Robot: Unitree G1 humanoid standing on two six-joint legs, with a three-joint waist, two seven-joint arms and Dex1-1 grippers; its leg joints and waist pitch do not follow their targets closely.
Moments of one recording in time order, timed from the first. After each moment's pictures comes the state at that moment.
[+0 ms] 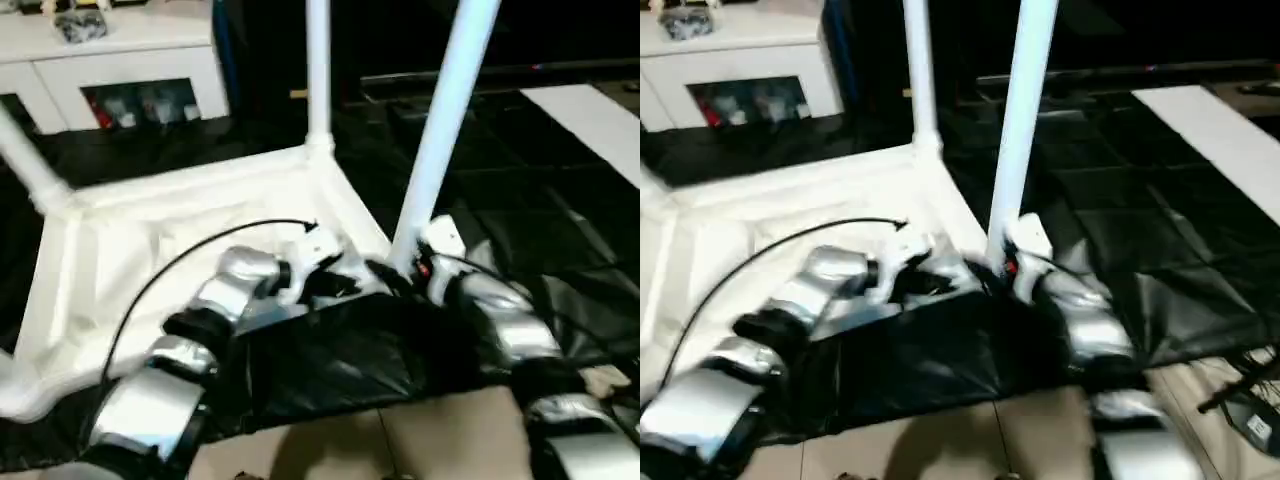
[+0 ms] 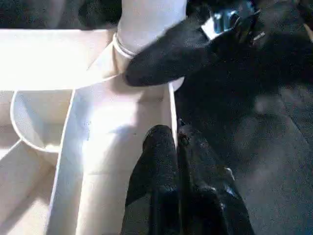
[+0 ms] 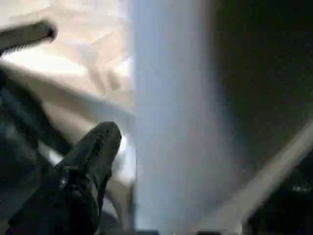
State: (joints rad) left arm -0.79 0.16 -0.22 0.99 0.08 -0.06 -1.16; right arm -0.52 -0.27 0.05 0.75 0.08 -0.07 0.90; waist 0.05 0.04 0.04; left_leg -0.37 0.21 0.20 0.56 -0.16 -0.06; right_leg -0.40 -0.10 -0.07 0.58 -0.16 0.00
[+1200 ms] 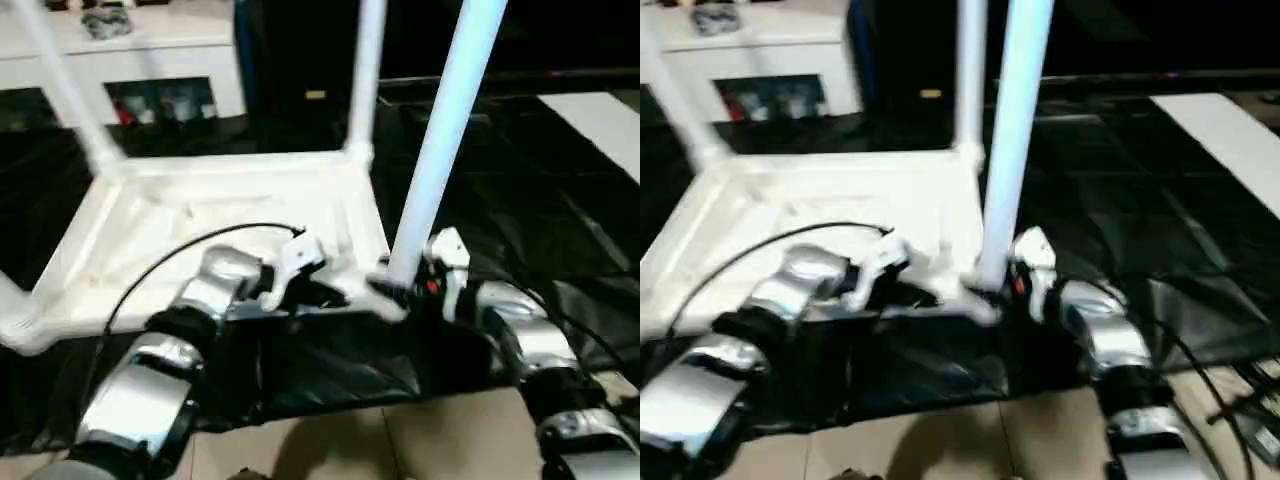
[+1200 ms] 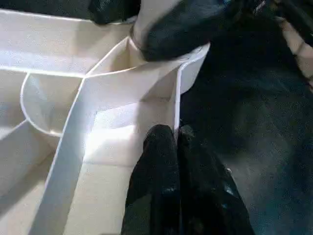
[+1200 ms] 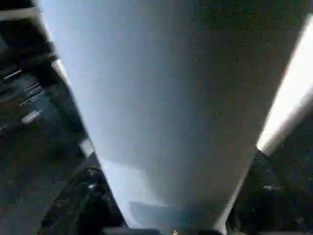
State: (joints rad) left arm -0.81 0.14 -0.20 1.05 0.09 -0.05 -1.14; right arm -0.50 -0.23 0.00 0.67 0.12 0.04 0.83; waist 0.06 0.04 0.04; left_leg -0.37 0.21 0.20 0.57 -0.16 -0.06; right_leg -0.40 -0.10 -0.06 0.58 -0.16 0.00
